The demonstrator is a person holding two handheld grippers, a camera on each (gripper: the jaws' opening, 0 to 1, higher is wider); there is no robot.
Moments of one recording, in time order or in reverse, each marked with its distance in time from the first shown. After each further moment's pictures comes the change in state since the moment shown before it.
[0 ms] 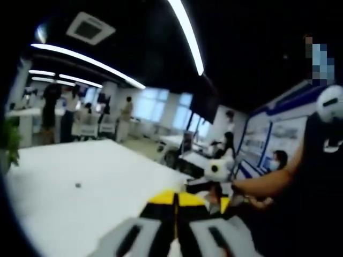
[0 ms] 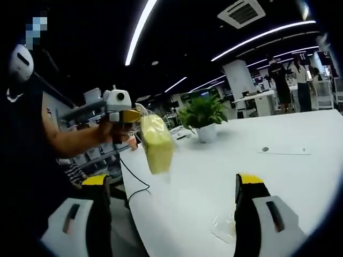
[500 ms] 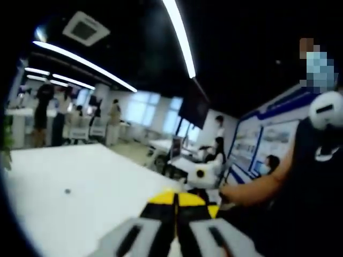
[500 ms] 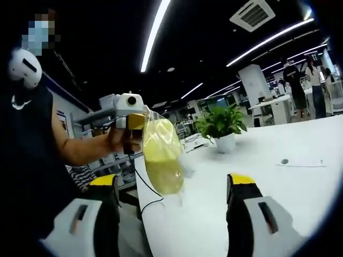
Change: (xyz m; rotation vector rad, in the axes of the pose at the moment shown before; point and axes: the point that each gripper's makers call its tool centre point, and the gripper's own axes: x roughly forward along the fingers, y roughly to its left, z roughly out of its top) left arm 0.008 -0.027 0.017 -0.011 -0.032 -0.080; right arm 0.029 0.034 0.024 -0.024 -0.055 0.126
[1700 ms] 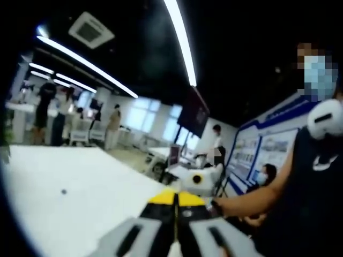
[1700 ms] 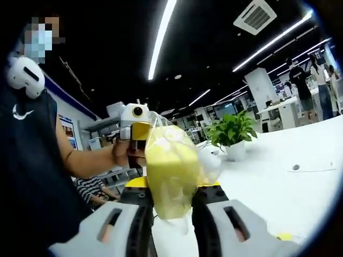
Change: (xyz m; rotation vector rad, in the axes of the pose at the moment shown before) left arm -0.004 -0.006 0.008 -0.033 -0.076 0.001; right arm 0.016 0.016 0.018 0.026 -0.055 0.063
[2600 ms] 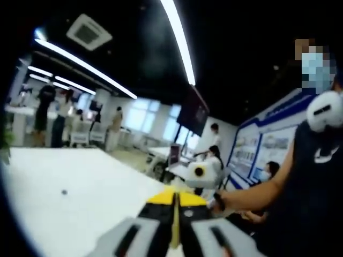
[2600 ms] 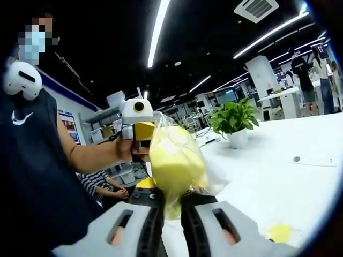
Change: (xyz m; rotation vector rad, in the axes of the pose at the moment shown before) left arm 0.002 -0.004 -0.013 0.035 0.010 0.000; right arm -0.007 0.009 -0.009 0.035 0.121 0.011
